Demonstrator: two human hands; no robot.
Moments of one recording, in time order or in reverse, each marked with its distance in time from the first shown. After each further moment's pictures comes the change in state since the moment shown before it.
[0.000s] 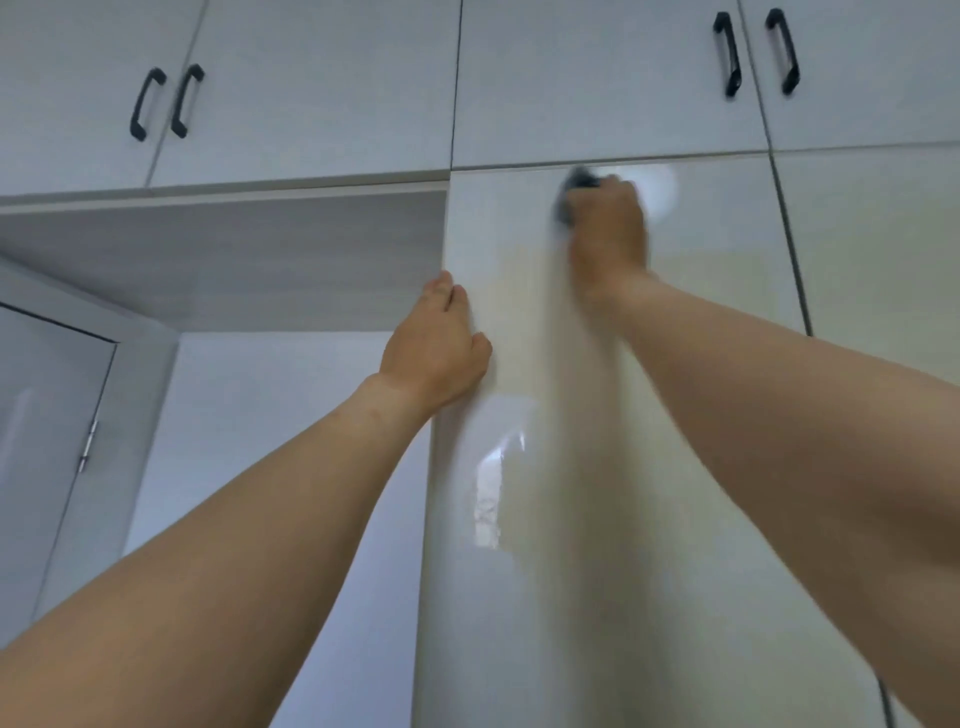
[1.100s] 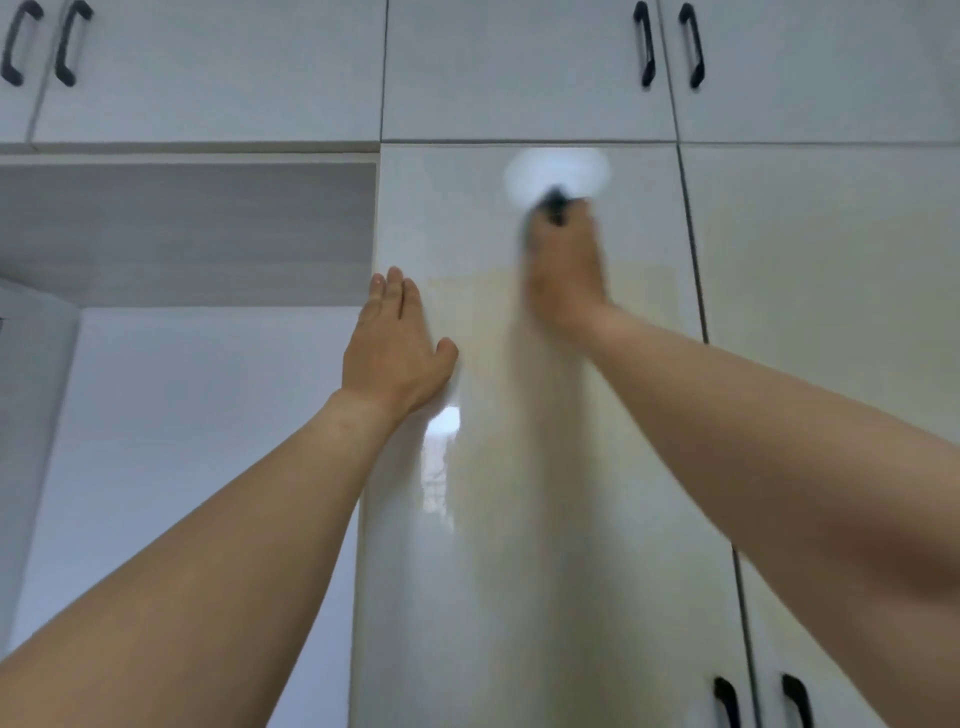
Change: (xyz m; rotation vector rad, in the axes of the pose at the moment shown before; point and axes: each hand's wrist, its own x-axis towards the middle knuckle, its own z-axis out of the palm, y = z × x) left_hand -0.028 0.027 0.022 -0.050 0.025 -0.053; right_hand -0.058 0.025 -0.037 -0.056 -0.062 0.002
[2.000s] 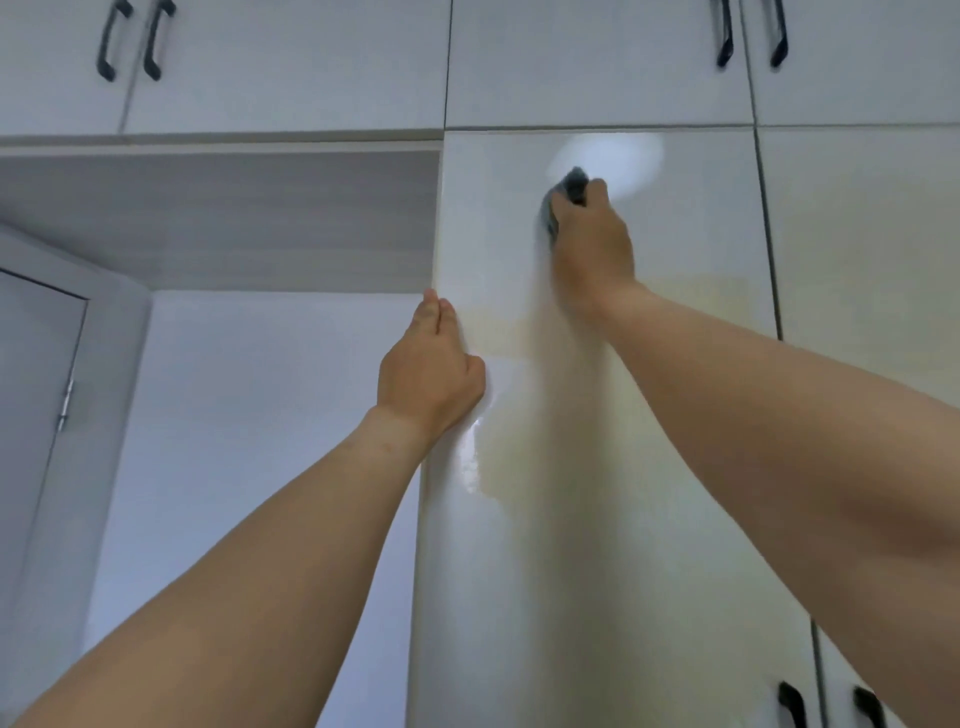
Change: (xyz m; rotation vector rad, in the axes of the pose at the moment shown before) left_hand -0.030 -0.027 -0.003 0.031 -0.002 -0.033; right_hand 0.010 -0.031 0.021 -0.035 -0.052 -0.132
